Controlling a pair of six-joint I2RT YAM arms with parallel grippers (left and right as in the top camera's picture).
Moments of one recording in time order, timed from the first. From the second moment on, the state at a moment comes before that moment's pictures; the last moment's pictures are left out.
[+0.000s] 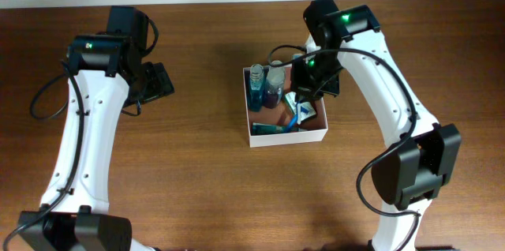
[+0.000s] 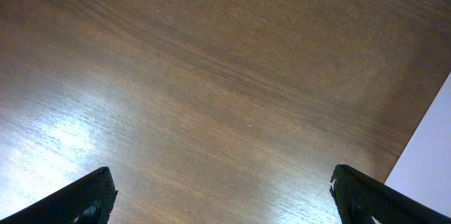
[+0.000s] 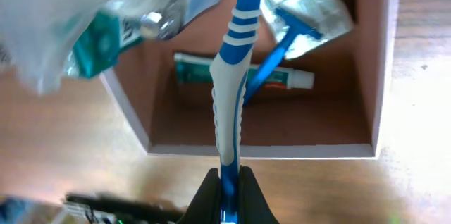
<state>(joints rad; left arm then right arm) -0.08 1.69 1.76 -1.42 -0.22 -0.49 0.30 2.03 1.98 -1.48 -0.31 0.51</state>
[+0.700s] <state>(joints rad) -0.08 1.69 1.76 -1.42 -0.22 -0.49 0.35 2.03 1.95 -1.41 -0.26 0.84</state>
